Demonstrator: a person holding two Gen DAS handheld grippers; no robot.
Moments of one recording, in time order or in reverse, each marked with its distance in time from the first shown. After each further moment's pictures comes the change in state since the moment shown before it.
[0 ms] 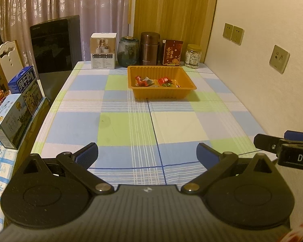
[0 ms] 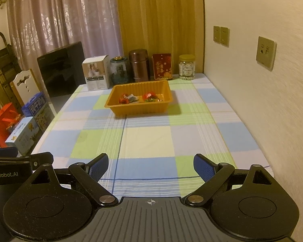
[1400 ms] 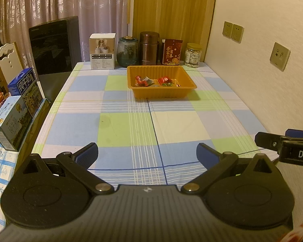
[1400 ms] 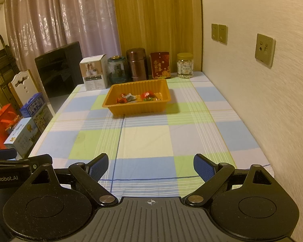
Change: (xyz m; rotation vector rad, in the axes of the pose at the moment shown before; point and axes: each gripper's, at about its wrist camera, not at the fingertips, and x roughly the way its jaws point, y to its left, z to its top) left arm 0.007 0.004 -0.001 0.012 -0.001 0.005; right arm 0.003 -0.001 0.000 0.012 0.006 -0.005
